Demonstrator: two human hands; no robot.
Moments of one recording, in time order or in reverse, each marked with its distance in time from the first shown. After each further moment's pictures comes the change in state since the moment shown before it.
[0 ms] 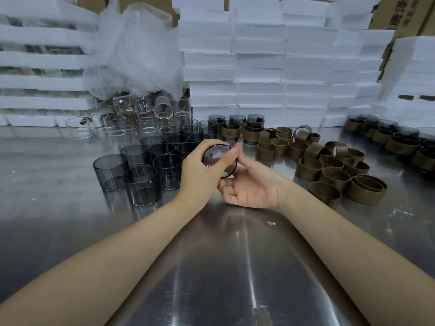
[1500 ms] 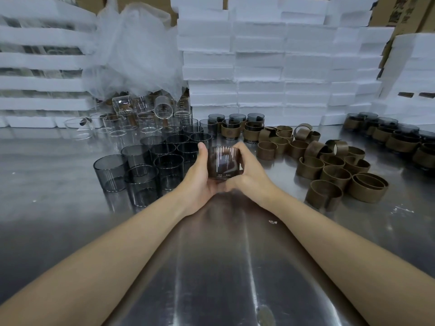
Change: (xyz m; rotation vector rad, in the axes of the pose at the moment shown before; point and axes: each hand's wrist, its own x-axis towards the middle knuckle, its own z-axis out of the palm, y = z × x) left_hand 0.013 -0.015 -0.005 -0.477 -0.167 -0.651; right_hand 0.006 0.016 0.009 -0.965 0.448 -0.694
